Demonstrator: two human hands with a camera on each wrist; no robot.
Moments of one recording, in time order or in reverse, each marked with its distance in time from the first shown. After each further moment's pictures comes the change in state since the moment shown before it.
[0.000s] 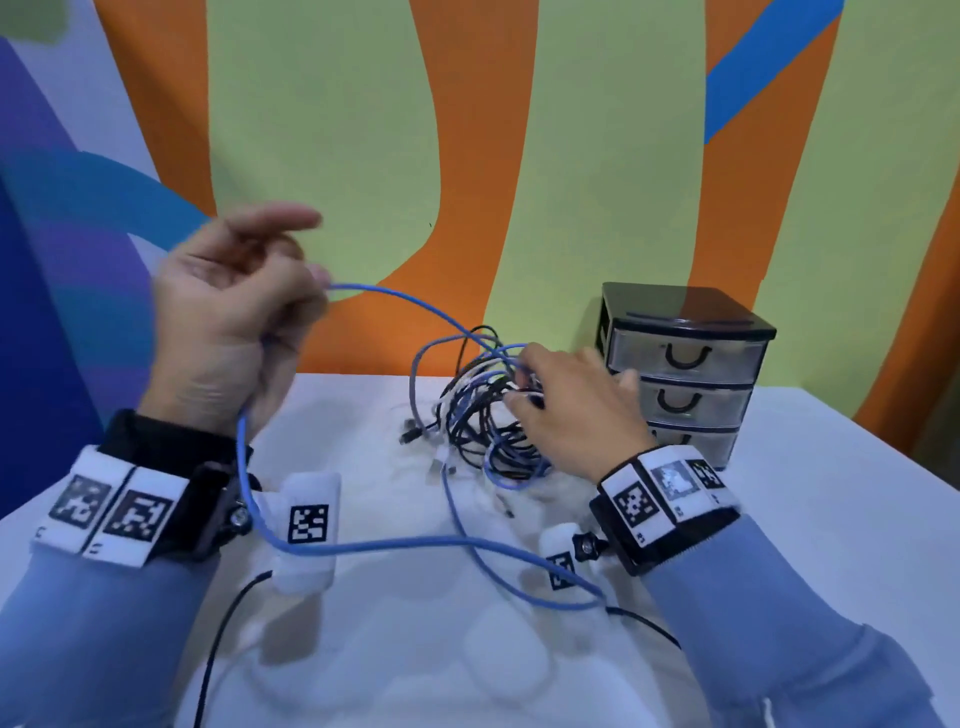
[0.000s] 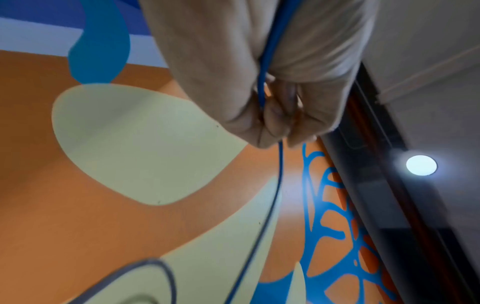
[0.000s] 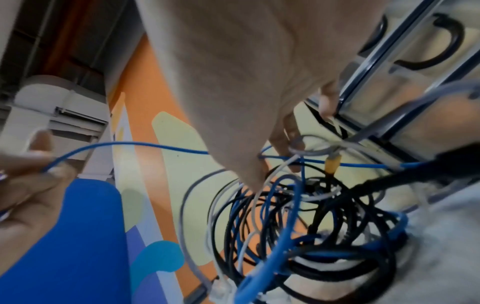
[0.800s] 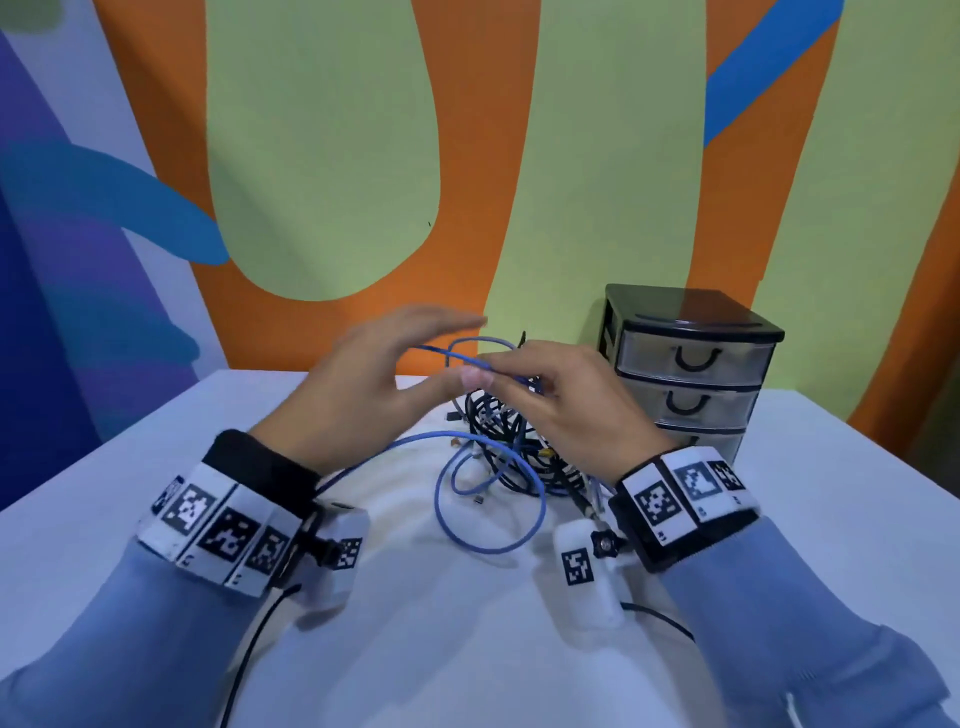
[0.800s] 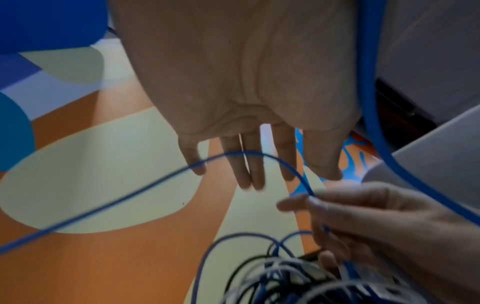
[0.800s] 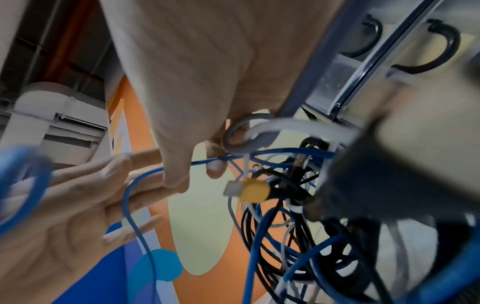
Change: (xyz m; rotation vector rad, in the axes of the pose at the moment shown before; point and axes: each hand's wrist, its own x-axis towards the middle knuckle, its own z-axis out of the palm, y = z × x) left_hand -0.019 -0.038 0.022 0.937 -0.614 0.086; right_hand 0.002 0.003 -0.007 0.396 0.090 -0.330
